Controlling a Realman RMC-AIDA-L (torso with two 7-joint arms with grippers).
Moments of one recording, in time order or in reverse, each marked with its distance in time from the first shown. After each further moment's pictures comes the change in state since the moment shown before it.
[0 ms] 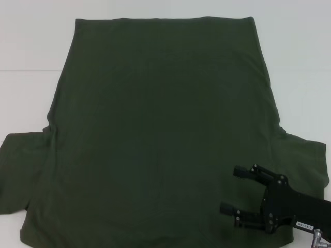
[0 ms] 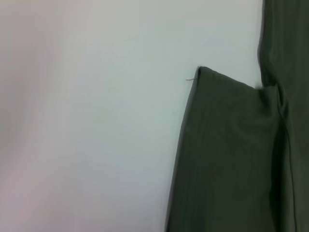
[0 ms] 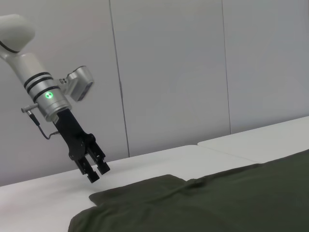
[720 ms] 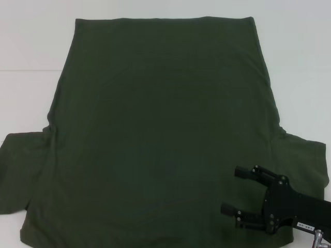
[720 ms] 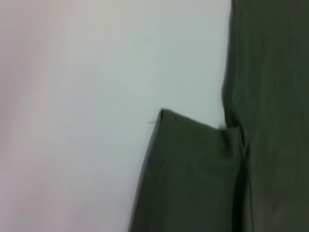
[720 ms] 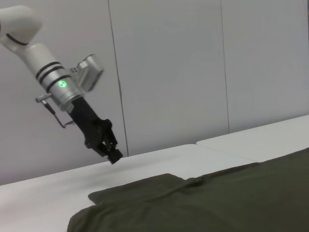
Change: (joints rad) left arm -0.037 0.008 0.045 0.009 -0.081 -0.026 -0.089; right arm -0.005 0.000 0.000 -0.003 0.000 0.000 0.000
